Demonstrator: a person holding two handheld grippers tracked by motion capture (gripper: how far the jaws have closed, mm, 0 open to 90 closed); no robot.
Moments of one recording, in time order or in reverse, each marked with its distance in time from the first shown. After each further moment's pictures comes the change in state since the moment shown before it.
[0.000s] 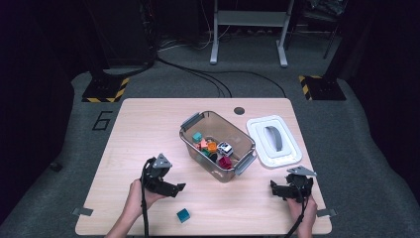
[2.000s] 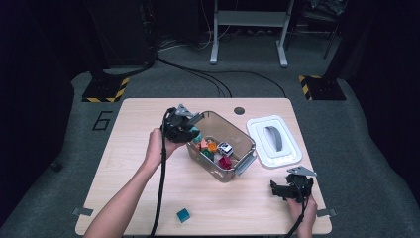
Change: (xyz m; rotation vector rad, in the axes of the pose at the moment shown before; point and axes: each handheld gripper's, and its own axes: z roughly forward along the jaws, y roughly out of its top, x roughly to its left) left arm 0.030 0.152 0.004 -0.077 0.071 0.092; right arm 0.000 0.000 0.000 0.001 0.004 0.001
